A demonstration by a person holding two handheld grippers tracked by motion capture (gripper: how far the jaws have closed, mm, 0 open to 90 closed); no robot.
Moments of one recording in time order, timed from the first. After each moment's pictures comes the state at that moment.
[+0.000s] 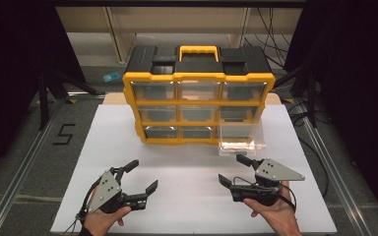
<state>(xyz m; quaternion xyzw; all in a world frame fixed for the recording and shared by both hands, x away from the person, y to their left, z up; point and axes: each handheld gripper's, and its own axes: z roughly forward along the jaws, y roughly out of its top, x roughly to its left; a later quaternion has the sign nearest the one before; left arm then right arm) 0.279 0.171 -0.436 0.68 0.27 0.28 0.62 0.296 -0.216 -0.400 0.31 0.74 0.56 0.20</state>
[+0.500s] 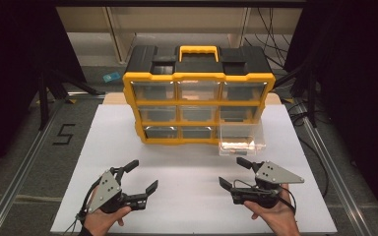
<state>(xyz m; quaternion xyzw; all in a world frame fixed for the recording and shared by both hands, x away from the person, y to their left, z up) 0.279 0.171 -0.436 0.68 0.27 0.28 0.62 0.294 -0.219 -0.409 0.31 0.74 0.56 0.19</state>
